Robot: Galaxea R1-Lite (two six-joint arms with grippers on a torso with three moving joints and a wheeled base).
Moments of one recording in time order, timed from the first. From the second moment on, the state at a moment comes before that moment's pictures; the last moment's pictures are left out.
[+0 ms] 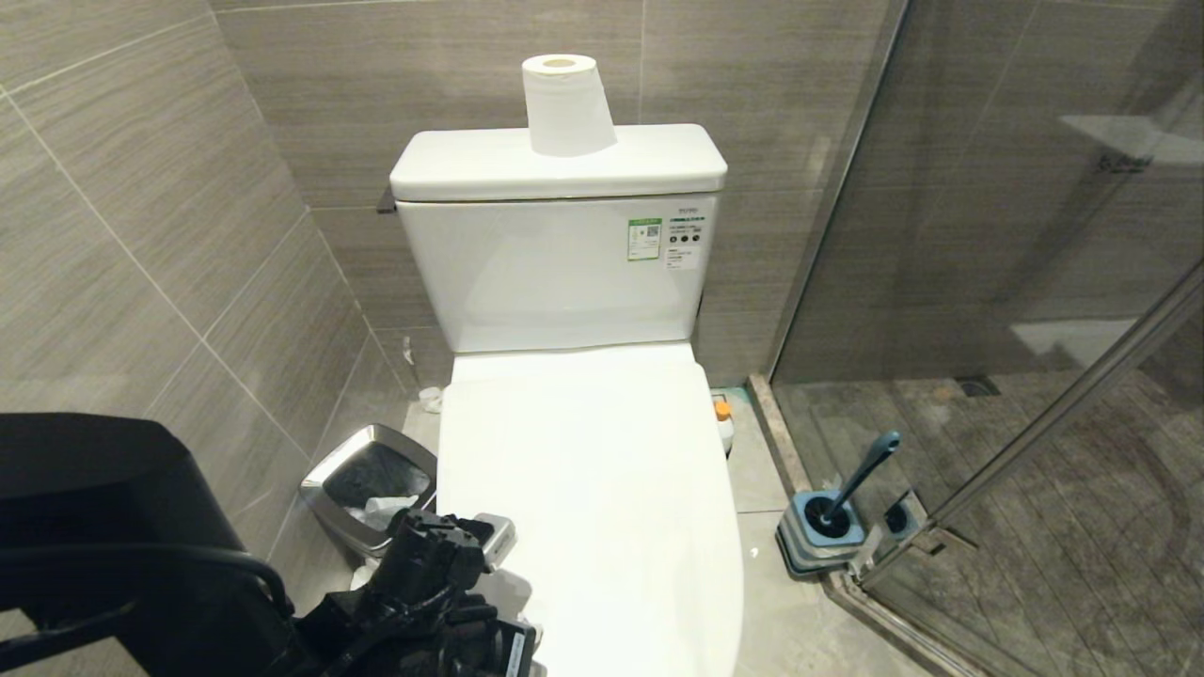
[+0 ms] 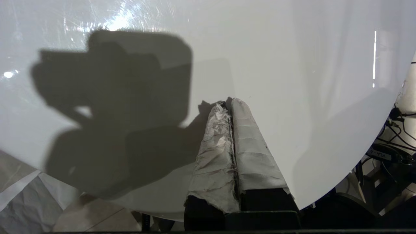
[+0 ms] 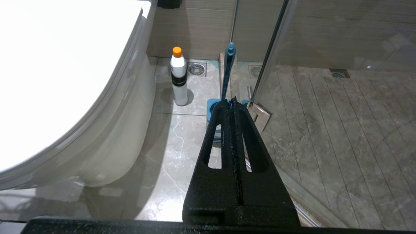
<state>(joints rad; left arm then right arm) -0.62 2.01 -0.43 -0.75 -0.09 -0.28 0.00 0.00 0.00 0.00 0.02 -0.03</state>
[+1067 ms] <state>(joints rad) -0.43 1.40 -0.86 -0.05 -0.08 -0.27 0.00 0.00 0.00 0.00 0.02 -0.03</state>
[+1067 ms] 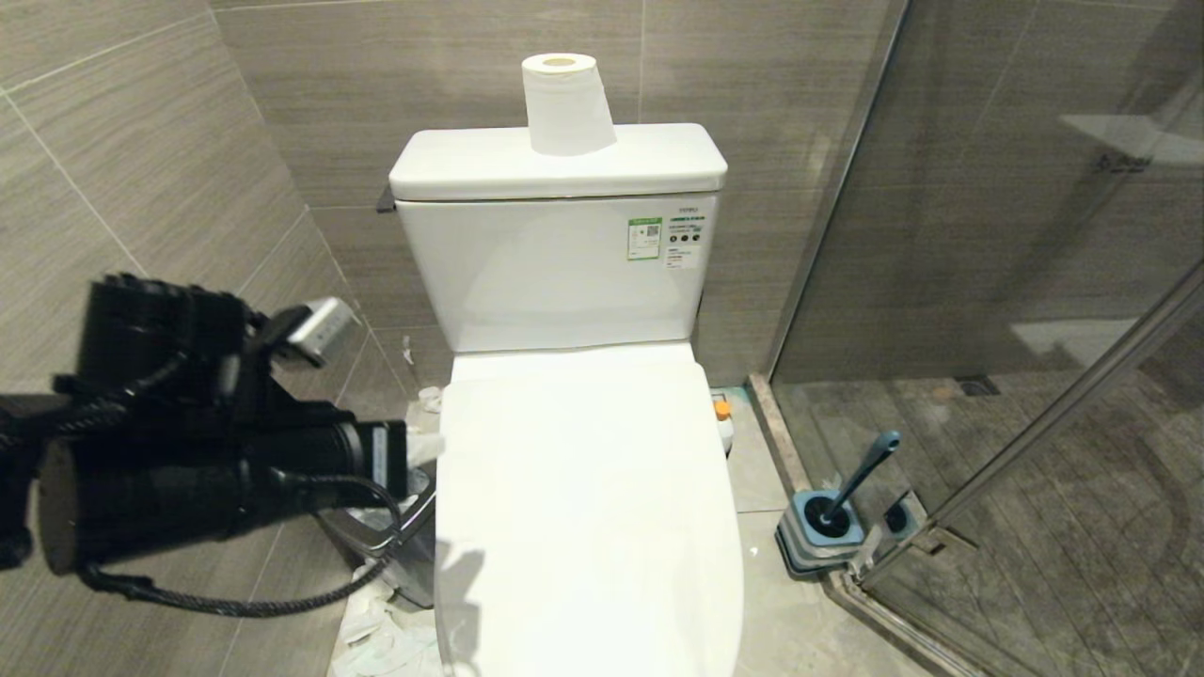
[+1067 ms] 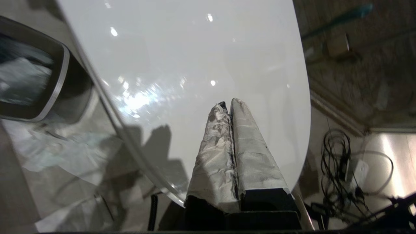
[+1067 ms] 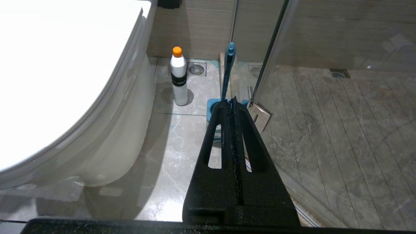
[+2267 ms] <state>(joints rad) -0.07 1.05 -1.09 0.12 -0.04 -0.05 0.00 0.00 0.00 0.00 0.02 -0.03</state>
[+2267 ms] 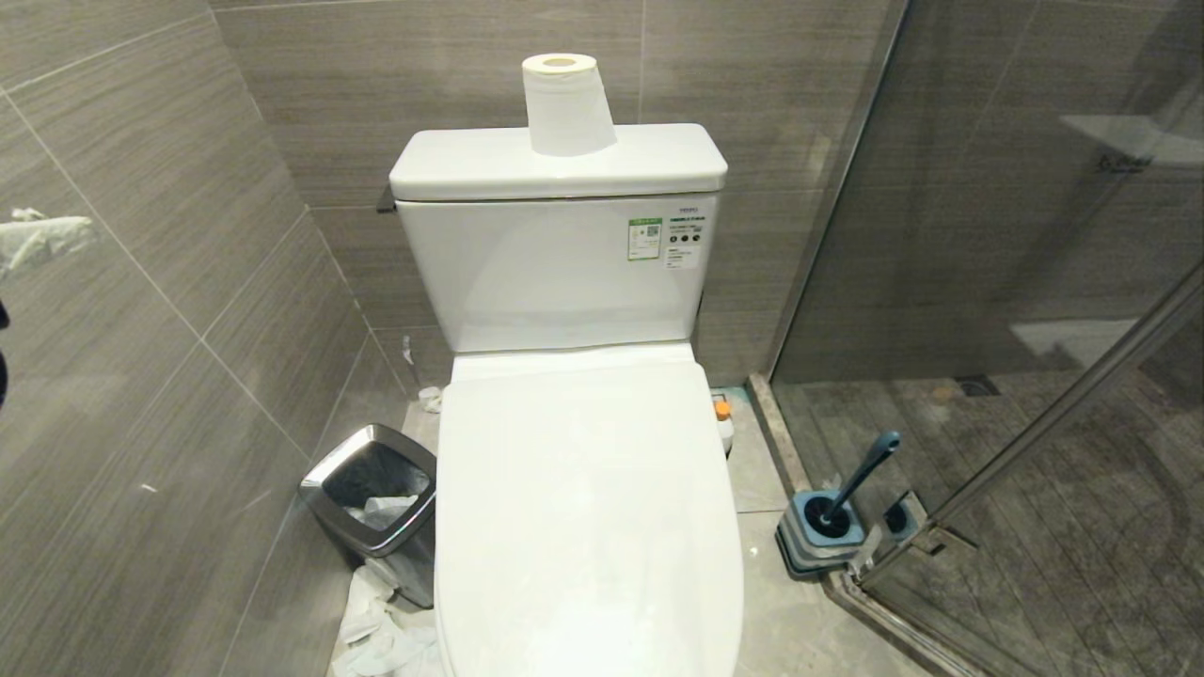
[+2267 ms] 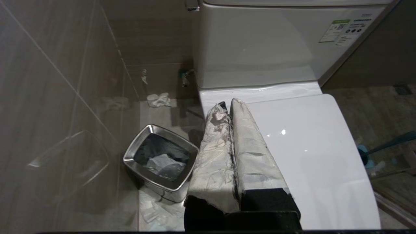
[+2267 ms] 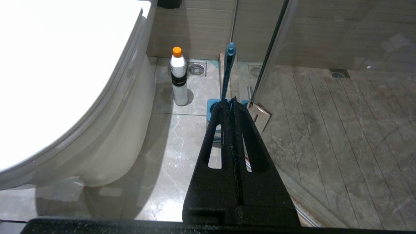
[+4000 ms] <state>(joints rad) 0.00 0.24 -0.91 0.62 -0.02 0.08 0.00 0.00 0.00 0.00 0.02 -0.03</state>
